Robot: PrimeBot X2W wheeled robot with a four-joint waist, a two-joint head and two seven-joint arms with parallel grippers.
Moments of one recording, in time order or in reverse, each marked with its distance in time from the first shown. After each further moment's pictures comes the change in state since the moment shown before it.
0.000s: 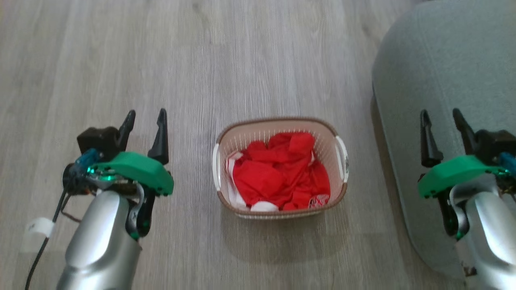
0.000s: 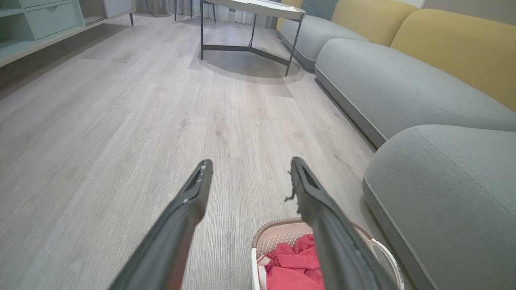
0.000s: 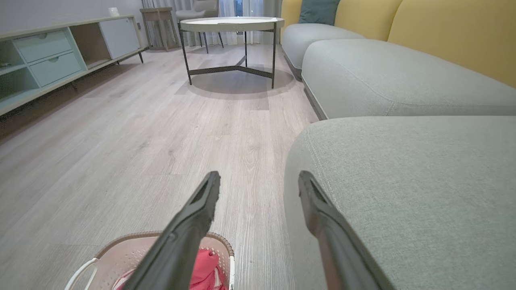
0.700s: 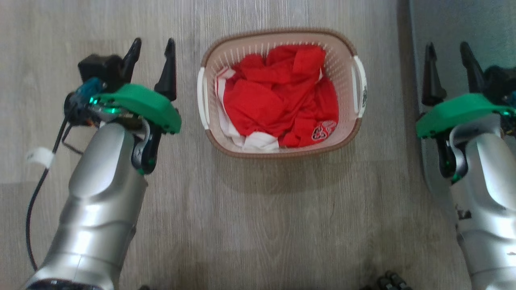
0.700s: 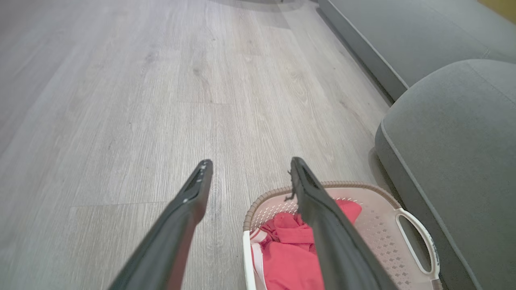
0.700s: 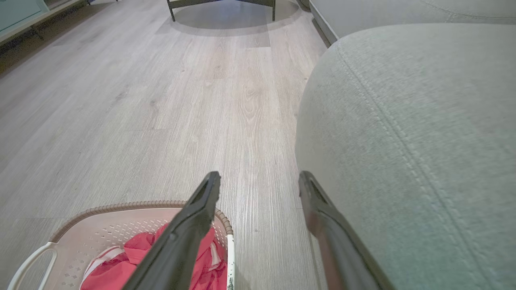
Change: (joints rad) left arm -0.306 -0.038 -0.036 0.206 0.005 -0.047 -0.058; right arm -0.236 0.033 -0.023 0.069 -0.018 0.000 0.000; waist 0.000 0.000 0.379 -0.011
